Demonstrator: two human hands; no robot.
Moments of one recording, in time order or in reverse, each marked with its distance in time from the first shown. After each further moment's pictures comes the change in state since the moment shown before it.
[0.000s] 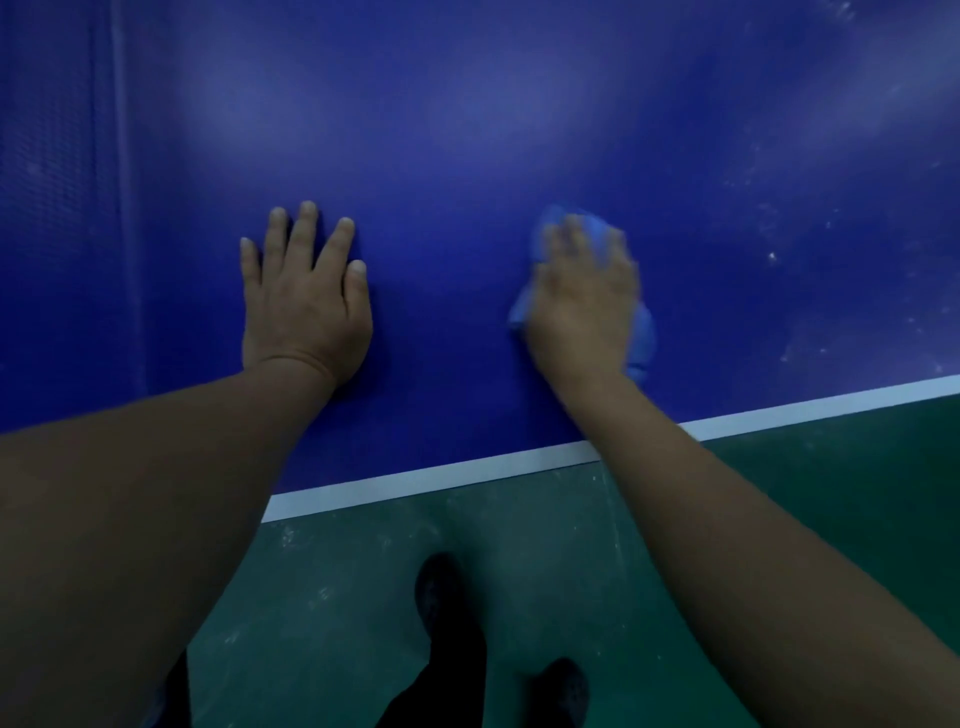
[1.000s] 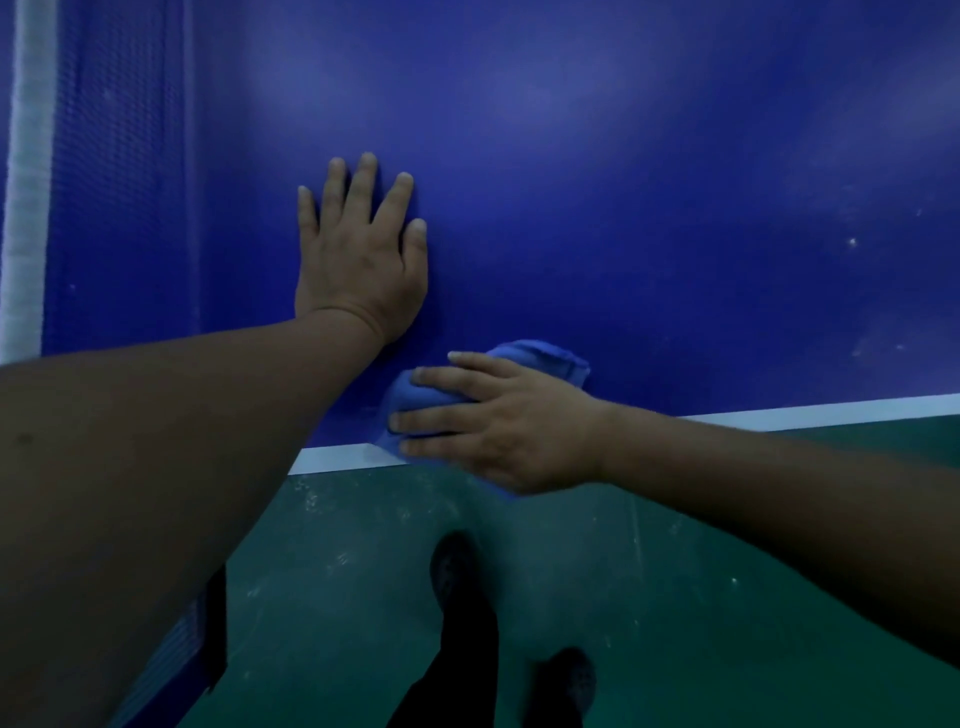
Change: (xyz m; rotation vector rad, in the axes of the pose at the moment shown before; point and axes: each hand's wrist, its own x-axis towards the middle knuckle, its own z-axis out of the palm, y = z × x) left_hand -0.001 -0.005 0.001 0.019 0.013 0.014; right_hand -0.079 -0.047 0.009 -0.074 -0.109 -1.428
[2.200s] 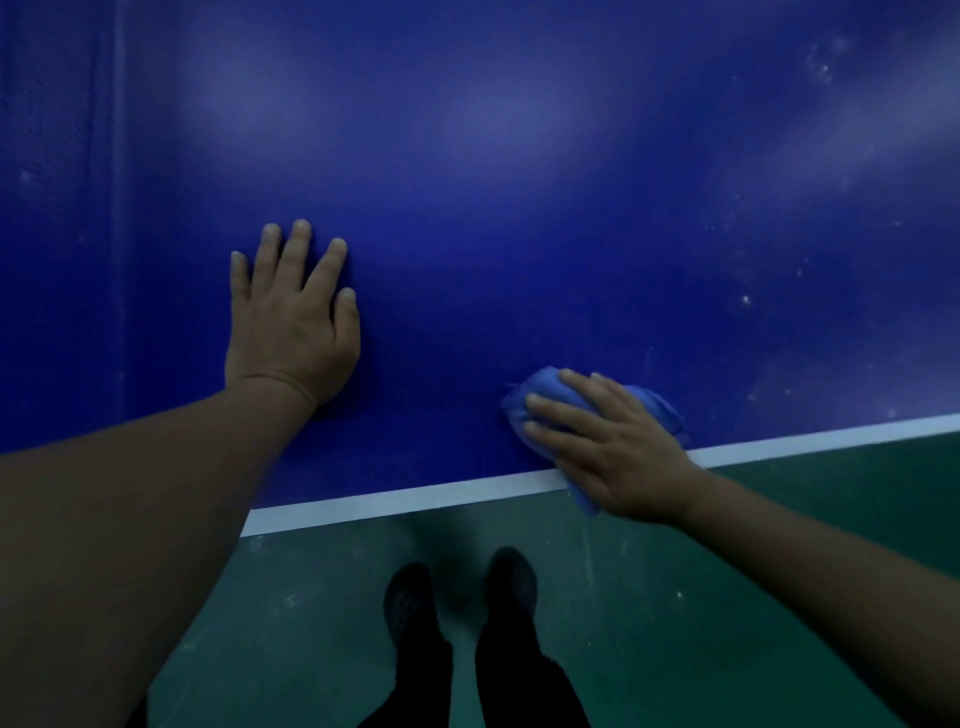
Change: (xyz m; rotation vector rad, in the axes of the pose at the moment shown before) left_hand 0.000 -0.002 -0.004 -0.036 -0.005 0.001; right_hand -0.146 0.032 0.003 -0.006 0.103 0.473
